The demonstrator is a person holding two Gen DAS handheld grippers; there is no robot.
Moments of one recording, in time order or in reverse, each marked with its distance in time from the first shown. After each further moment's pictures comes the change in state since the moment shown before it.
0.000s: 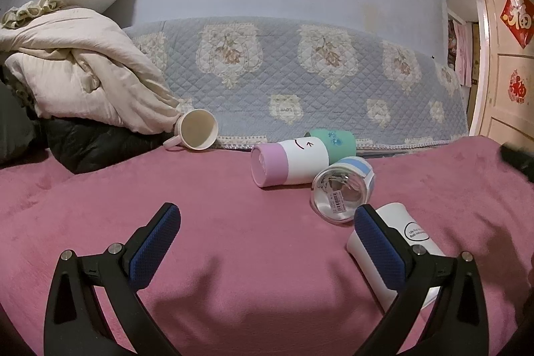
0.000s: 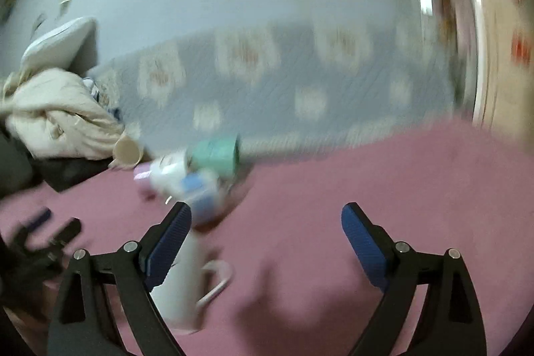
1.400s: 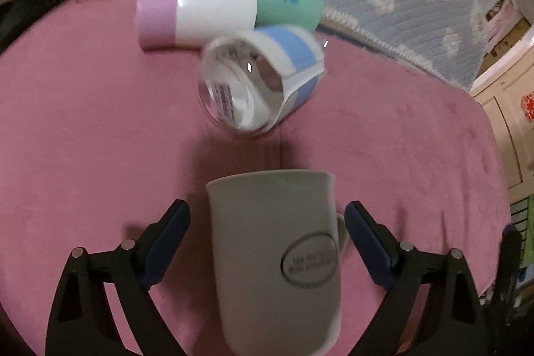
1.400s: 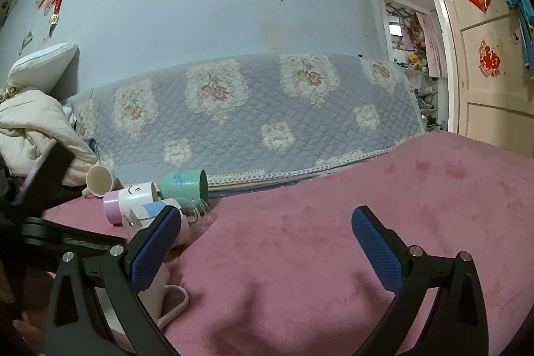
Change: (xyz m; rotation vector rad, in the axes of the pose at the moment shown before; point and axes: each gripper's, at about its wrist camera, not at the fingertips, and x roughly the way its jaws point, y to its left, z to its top) left arm 0.125 -0.098 0.010 -0.260 0.792 -0.137; right arm 0.012 -0.029 -0.030 0.109 -0.011 -0.062
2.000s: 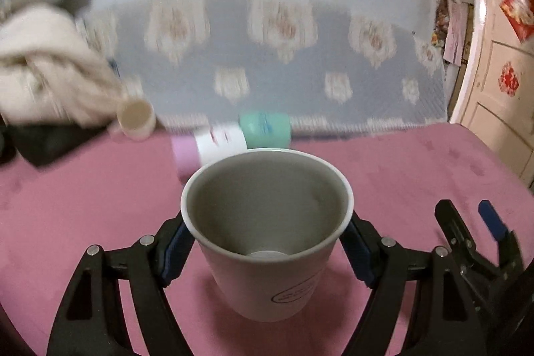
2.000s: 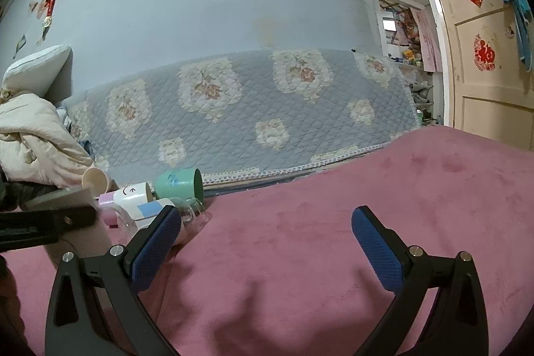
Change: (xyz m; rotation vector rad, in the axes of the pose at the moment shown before) left arm -0.107 -0.024 -0.046 0.286 -0.613 0.102; right arm 0.002 -0.008 0.002 0.026 0.014 -0.016
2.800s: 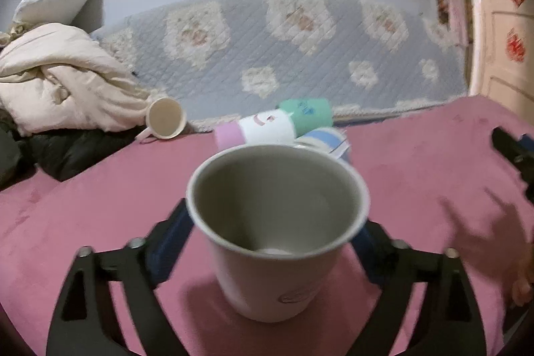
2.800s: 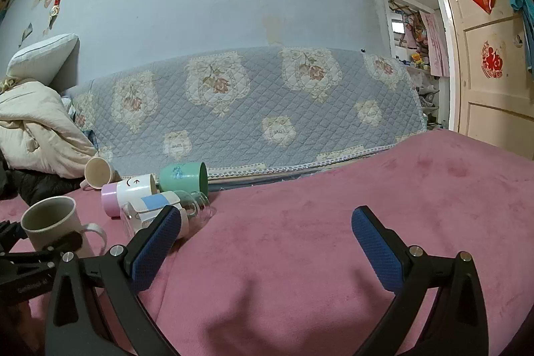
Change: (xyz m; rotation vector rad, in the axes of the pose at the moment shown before) left arm 0.024 0.039 -0.050 0.100 -0.024 0.114; right arm 0.003 0.007 0.000 -0.048 0.015 0.017
